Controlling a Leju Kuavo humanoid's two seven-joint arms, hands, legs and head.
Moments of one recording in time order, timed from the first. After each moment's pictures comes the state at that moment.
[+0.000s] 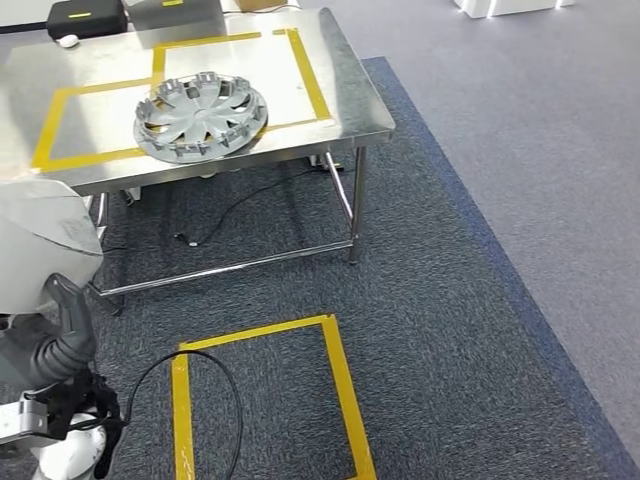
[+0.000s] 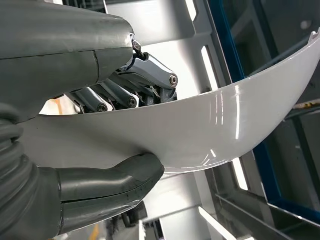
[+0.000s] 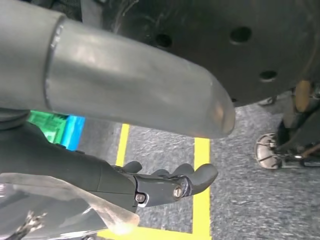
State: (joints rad) left arm -0.09 -0.01 -0.36 -1.72 -0.33 0.63 -0.55; right arm -0.04 0.09 -1.20 -0.23 1.32 0.23 0.08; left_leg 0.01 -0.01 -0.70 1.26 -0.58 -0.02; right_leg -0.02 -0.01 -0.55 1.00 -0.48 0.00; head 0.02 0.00
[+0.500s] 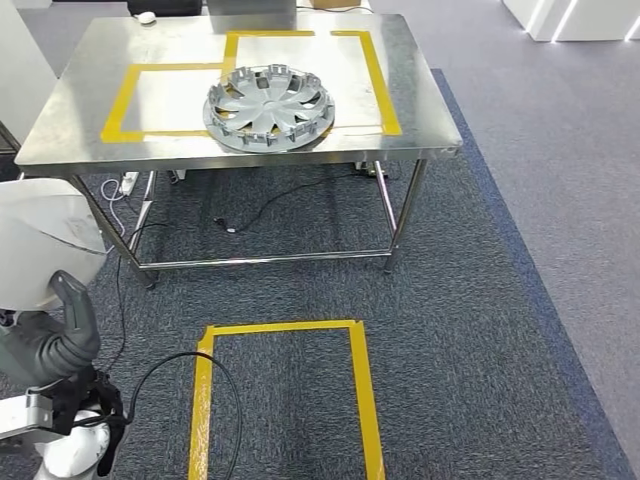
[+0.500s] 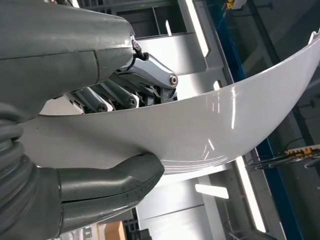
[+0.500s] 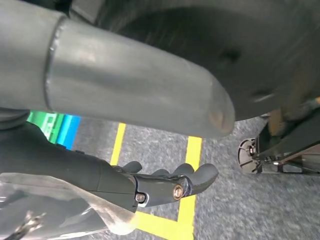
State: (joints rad) left arm -0.09 -0.01 -0.36 -1.72 -0.33 0.62 -0.54; right arm -0.04 0.09 -1.20 -0.23 1.32 0.22 0.07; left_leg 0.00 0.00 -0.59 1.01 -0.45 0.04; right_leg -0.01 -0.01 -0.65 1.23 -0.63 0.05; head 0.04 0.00
